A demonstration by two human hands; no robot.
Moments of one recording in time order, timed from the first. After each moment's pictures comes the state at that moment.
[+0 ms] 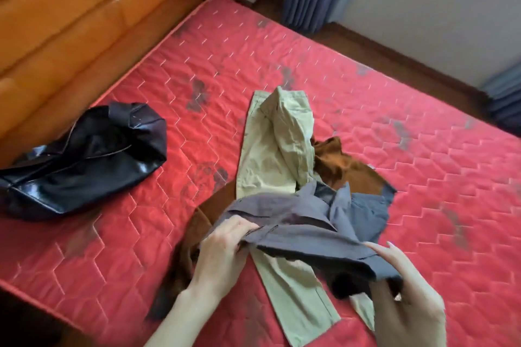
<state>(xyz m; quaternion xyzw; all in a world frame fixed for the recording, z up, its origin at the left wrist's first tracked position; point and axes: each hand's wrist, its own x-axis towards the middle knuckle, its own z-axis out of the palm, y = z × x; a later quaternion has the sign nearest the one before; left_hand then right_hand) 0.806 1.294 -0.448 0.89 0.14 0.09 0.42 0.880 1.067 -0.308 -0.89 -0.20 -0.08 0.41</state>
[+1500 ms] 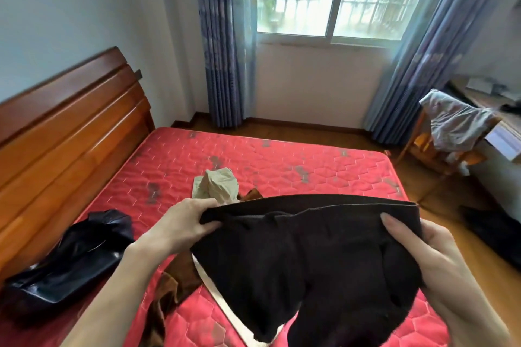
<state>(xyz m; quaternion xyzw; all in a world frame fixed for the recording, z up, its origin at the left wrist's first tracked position) 0.779 1.160 -0.089 0.96 -0.03 -0.04 0.29 0.756 0.763 -0.016 -0.69 0.00 0.05 0.72</state>
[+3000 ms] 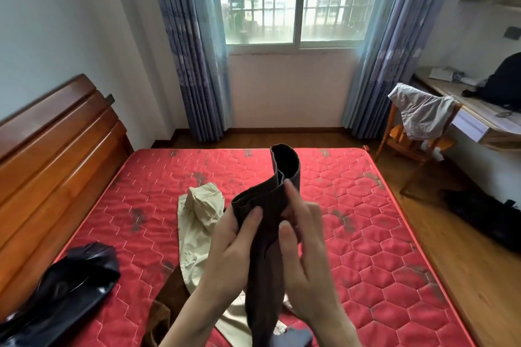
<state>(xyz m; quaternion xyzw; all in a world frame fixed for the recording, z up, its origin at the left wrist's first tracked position) 0.743 0.987 -0.015 0.63 -0.02 0.09 0.77 0.749 0.863 -0.044 -0.76 -0.19 -0.19 0.59</state>
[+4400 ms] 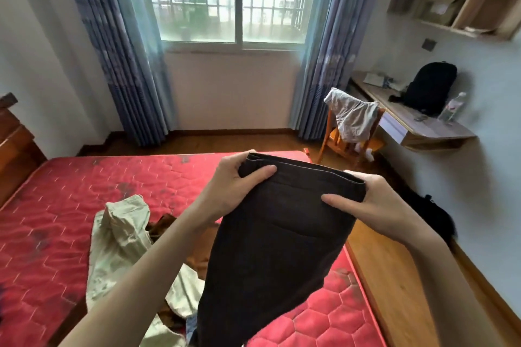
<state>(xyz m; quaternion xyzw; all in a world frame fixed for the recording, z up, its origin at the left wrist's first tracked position) 0.945 0.782 -0.004 0.75 -0.22 0.05 0.62 0.899 0.501 0.016 -0.85 -0.14 0.02 0.51</state>
